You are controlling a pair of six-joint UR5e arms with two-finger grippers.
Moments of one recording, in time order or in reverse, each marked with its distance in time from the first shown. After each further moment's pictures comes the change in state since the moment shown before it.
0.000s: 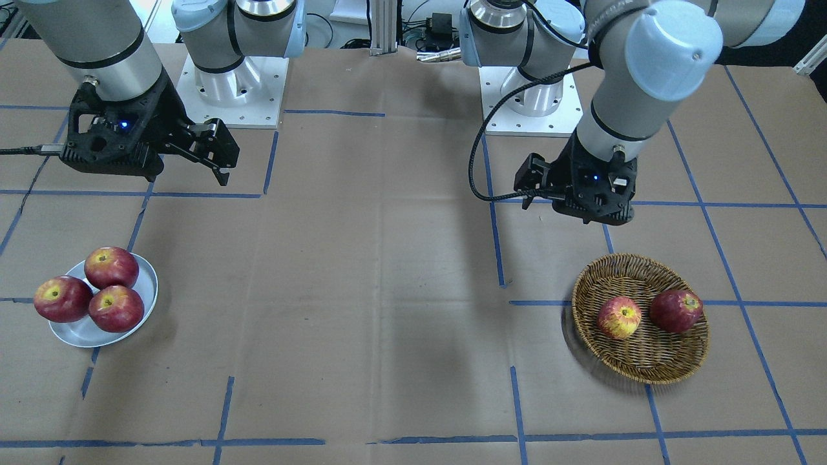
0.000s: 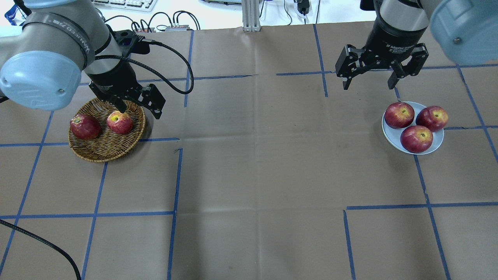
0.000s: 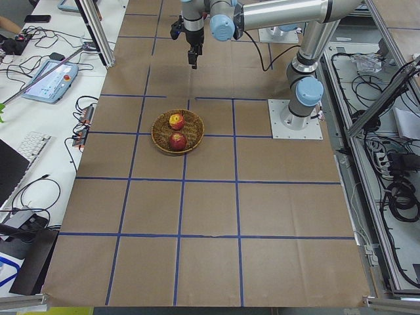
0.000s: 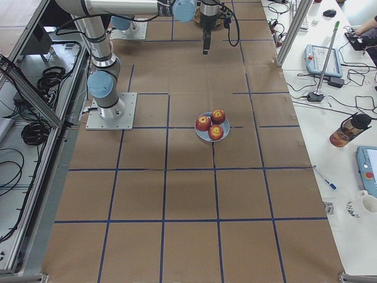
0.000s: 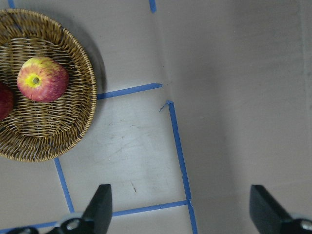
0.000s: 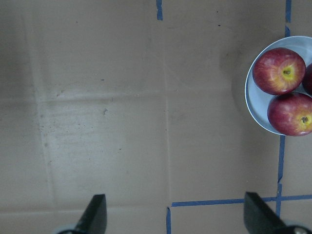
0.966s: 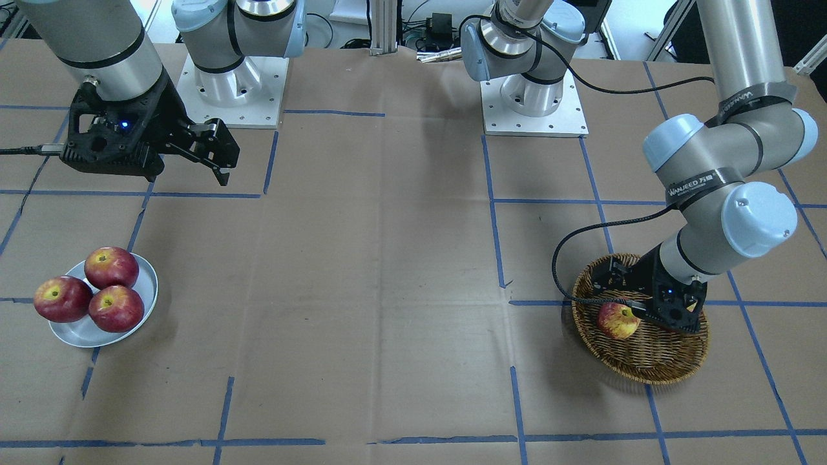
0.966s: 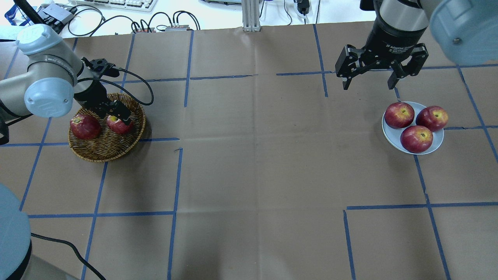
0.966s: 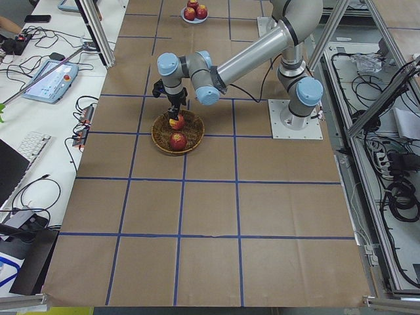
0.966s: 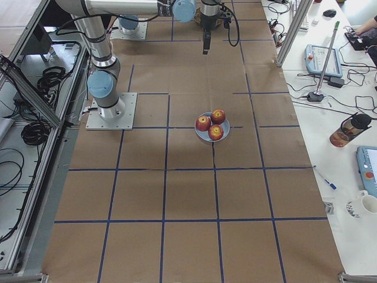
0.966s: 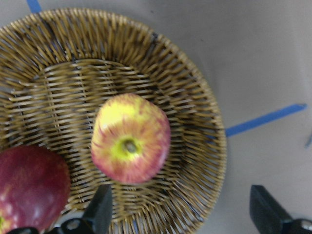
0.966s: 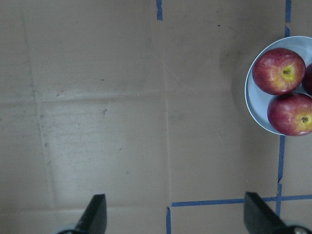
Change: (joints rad) left arm 0.238 -0.289 -0.049 0.338 -0.009 0.316; right arm 0.001 0.000 0.000 0.000 0.000 0.001
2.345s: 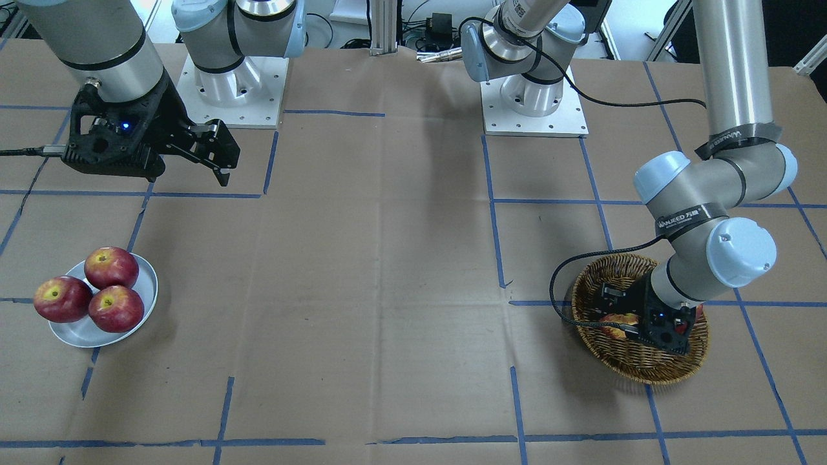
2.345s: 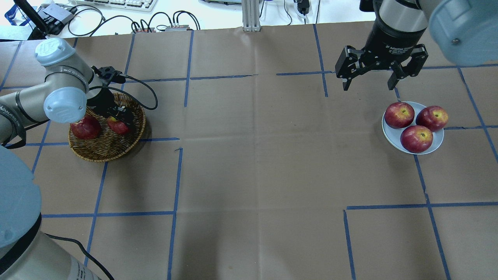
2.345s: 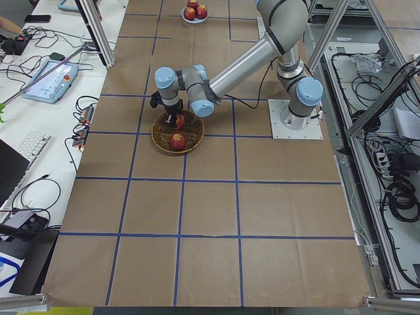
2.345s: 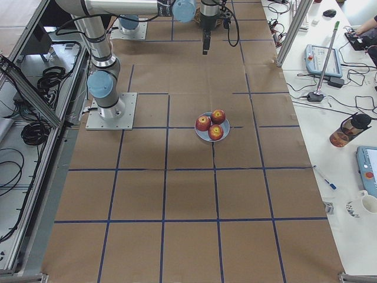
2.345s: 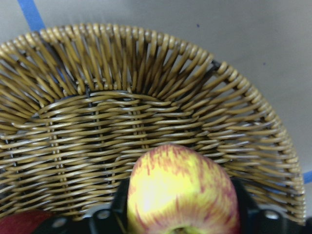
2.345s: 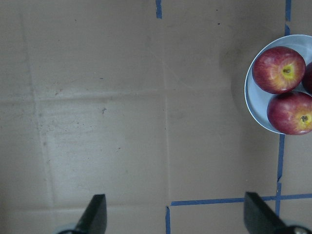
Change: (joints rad) left arm 0.004 -0.078 -0.001 0.096 0.006 -0.005; right arm 0.001 0.000 0.003 0.001 -0.003 0.001
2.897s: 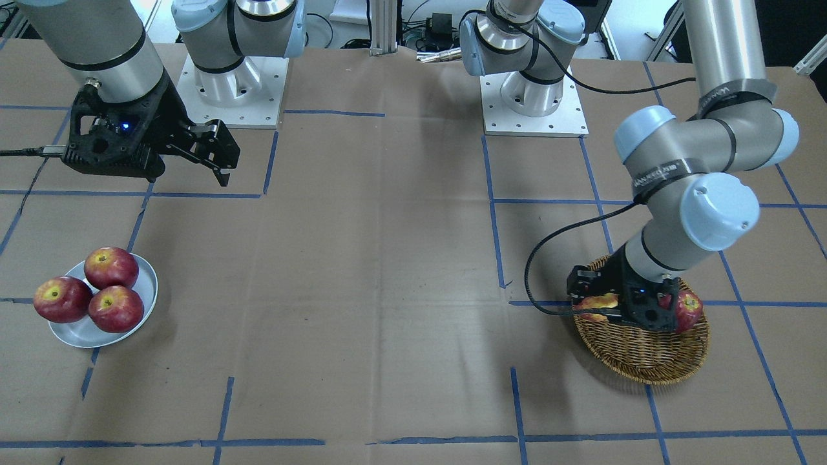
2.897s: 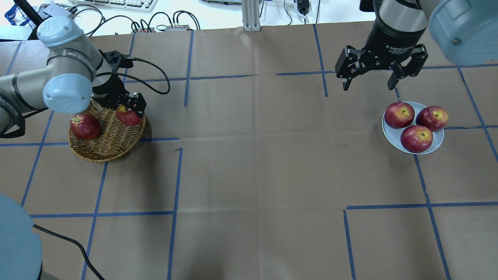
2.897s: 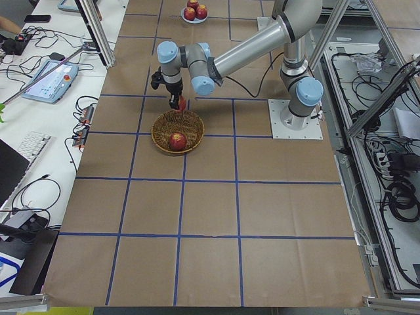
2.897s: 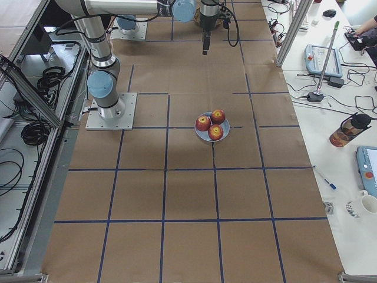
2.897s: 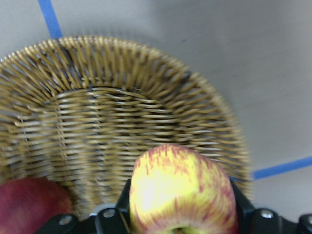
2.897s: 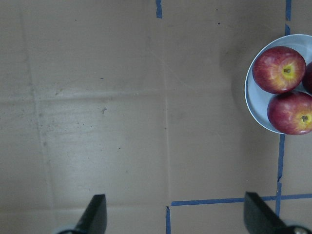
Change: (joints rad) left arm -0.155 0.129 0.012 -0.118 -0.004 -0.355; right arm 0.000 0.000 0.000 0.000 0.001 0.001
